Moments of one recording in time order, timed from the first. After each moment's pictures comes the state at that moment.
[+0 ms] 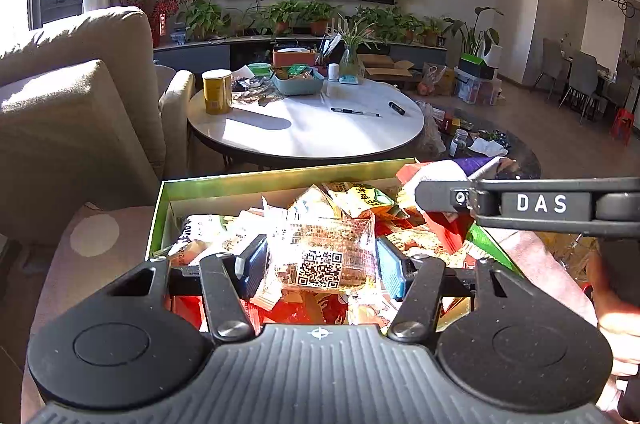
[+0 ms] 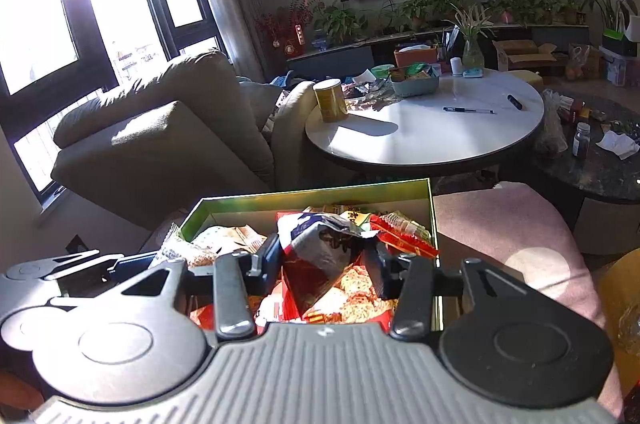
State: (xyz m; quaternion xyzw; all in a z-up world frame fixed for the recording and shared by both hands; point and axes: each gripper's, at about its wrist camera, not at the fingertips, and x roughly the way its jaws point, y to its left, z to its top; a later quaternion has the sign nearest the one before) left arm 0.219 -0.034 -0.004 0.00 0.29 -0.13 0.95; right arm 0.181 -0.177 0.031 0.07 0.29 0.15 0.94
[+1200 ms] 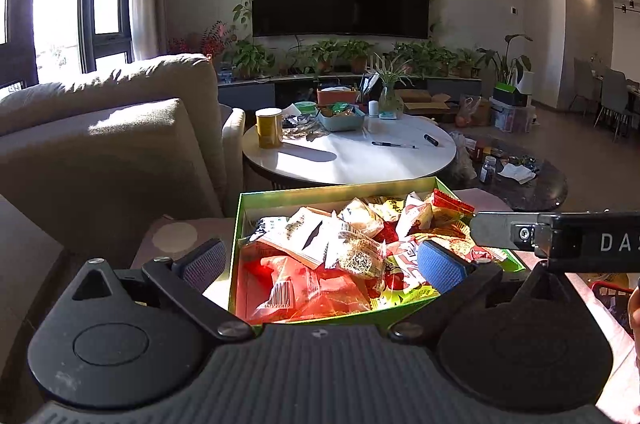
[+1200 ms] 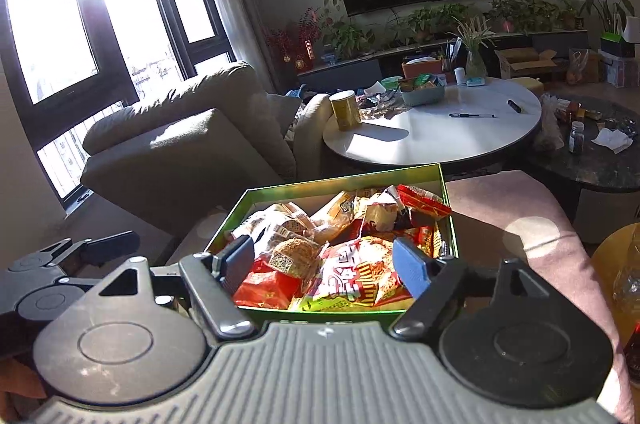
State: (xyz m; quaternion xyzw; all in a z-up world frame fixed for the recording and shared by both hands) left arm 0.129 -0.013 0.031 0.02 0.23 -0.06 0.97; right arm 0.095 -0.168 0.055 0.09 0.26 0.16 0.95
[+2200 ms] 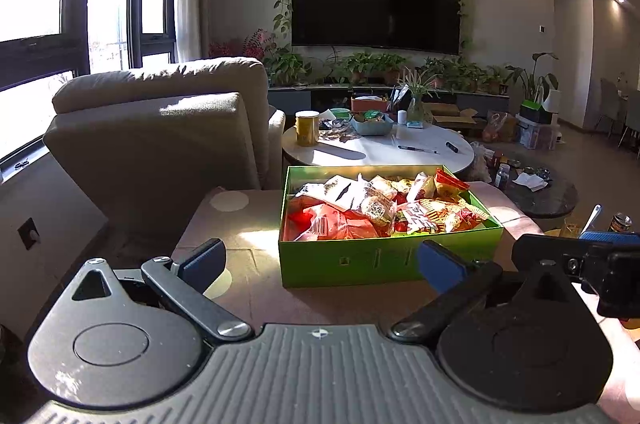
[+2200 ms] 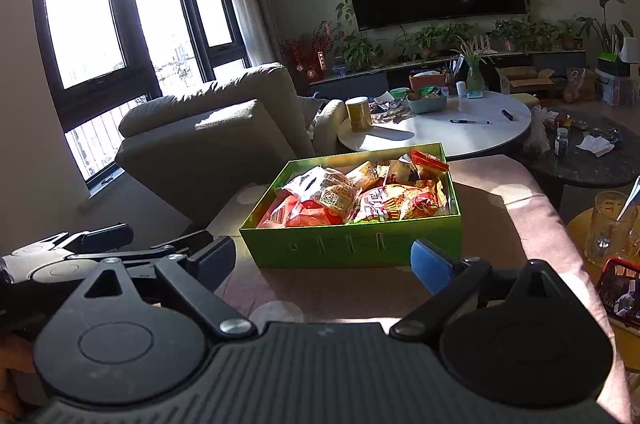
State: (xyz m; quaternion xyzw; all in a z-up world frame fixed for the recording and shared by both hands) left arm 0.015 0.001 0.035 0.00 0.21 -0.01 0.98; right arm -0.013 -0.155 0.055 0.06 0.24 0.16 0.96
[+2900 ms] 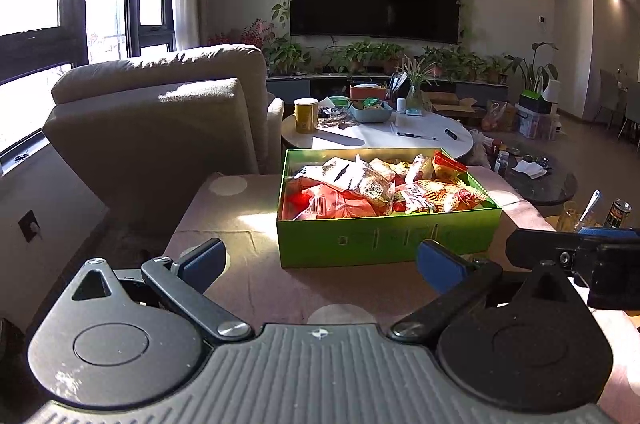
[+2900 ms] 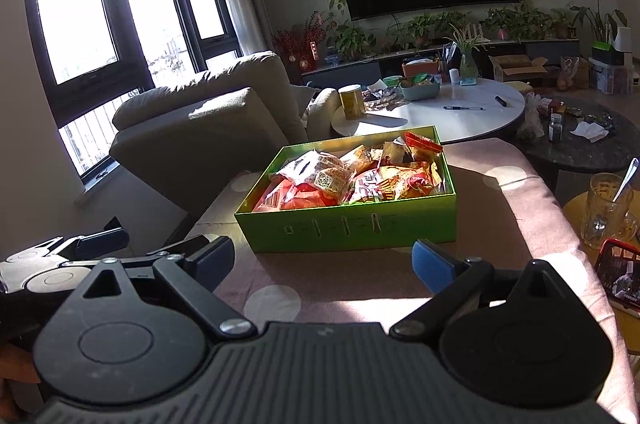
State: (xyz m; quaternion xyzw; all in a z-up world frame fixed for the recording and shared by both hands) left arm 0.009 -0.001 0.024 0.01 0.22 -0.01 0.97; right arm -0.019 -0.155 0.044 0.07 0.25 0.15 0.95
